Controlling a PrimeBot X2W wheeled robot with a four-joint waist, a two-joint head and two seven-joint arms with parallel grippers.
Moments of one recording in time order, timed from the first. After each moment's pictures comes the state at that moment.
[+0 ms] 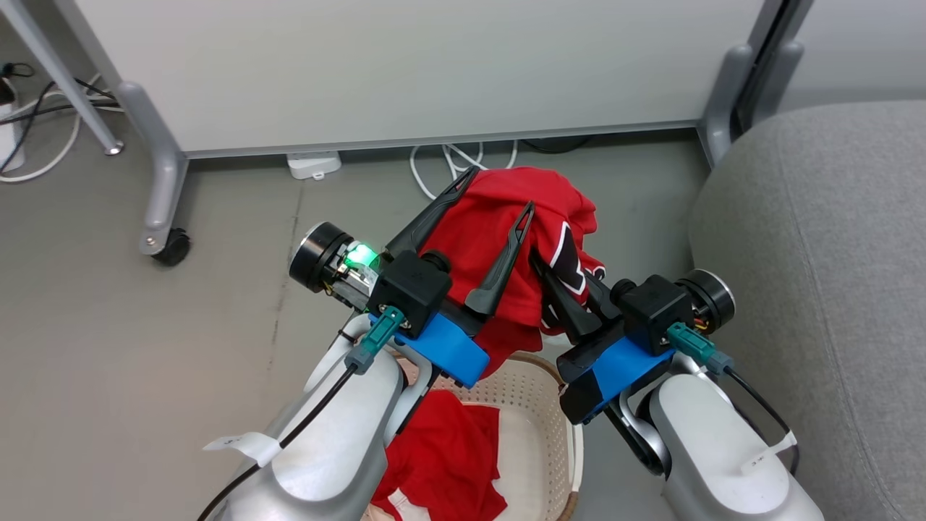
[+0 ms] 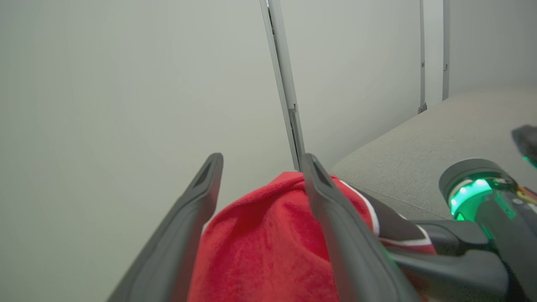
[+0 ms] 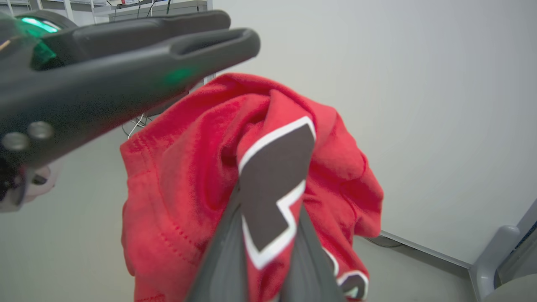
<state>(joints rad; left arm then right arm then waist) -0.58 0.05 -0.58 0.42 -0.14 -0.11 -0.26 -0.50 -0.05 0.41 0.47 0.12 0.13 -0.26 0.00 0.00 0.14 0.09</state>
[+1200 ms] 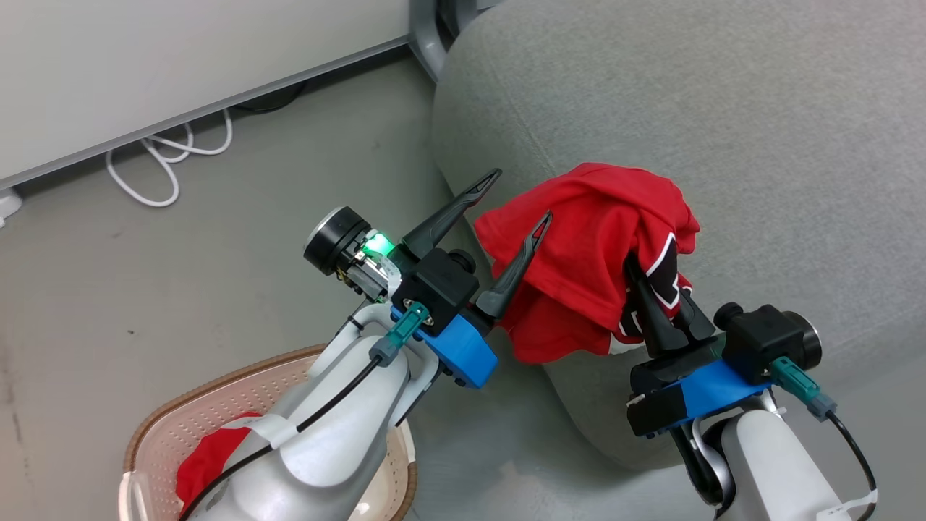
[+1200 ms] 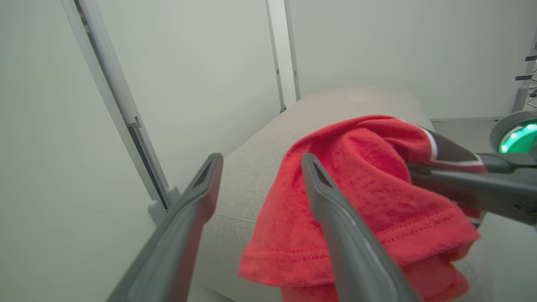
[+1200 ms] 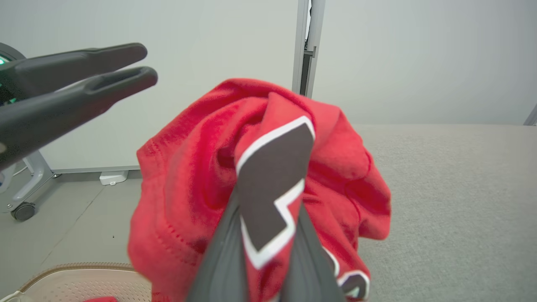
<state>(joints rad) -0.65 0.08 -0.68 0.48 -0.12 -0.12 -0.26 -0.32 -0.05 0.19 0.29 0.11 0.13 -0.26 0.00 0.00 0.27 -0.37</state>
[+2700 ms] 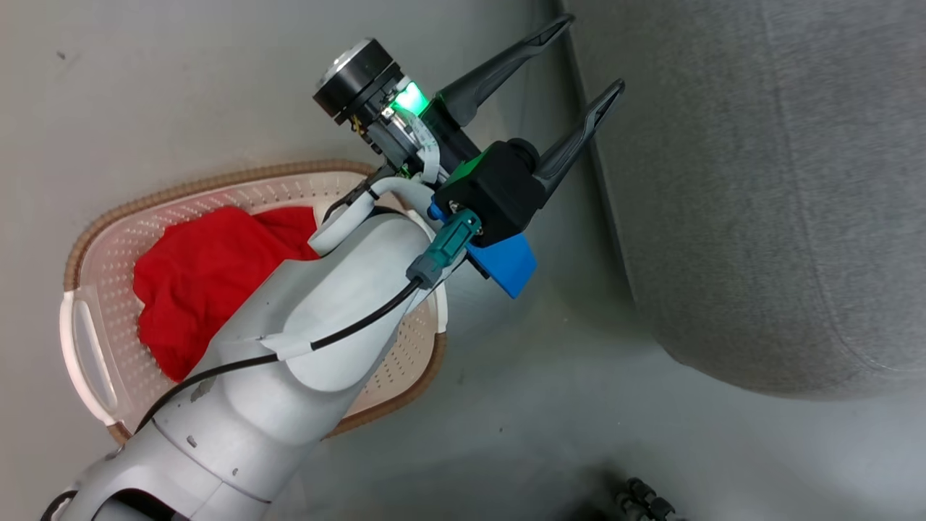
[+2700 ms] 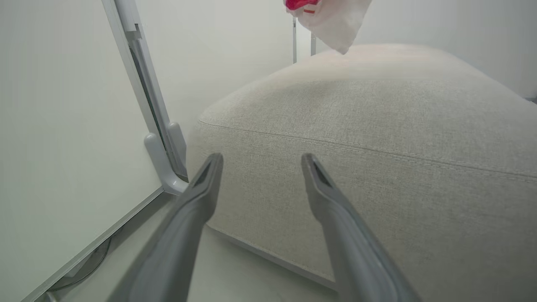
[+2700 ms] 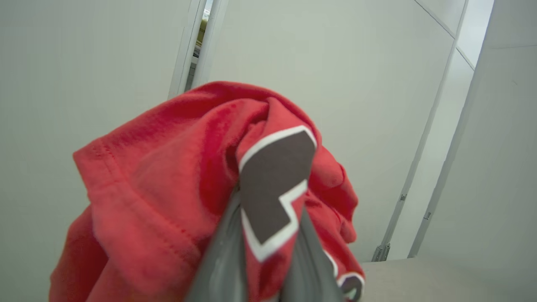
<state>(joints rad) -0.95 0.10 -0.77 0.46 -0.05 -0.13 -0.26 -0.96 -0.35 -0.41 0.18 0.14 0.13 -0.26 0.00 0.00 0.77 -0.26</state>
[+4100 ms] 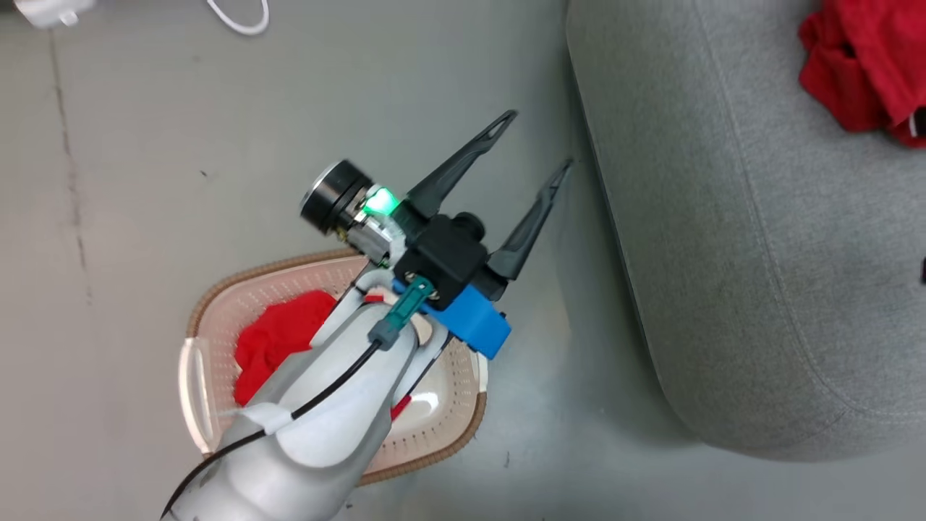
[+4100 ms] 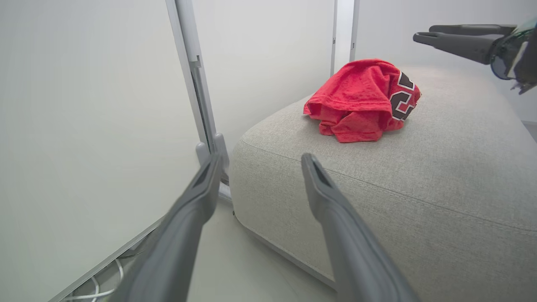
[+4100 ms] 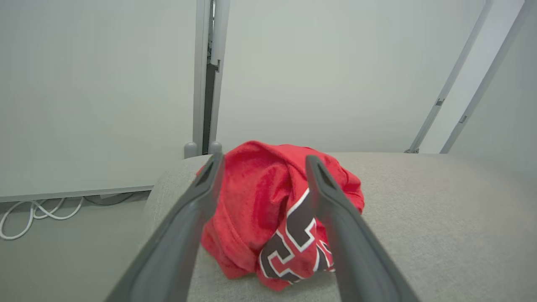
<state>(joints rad) -0.73 0.09 -0.71 0.40 -0.15 -0.07 -0.26 -0.51 -0.29 -0.31 0.28 0.13 0.13 -0.26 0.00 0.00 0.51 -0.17</state>
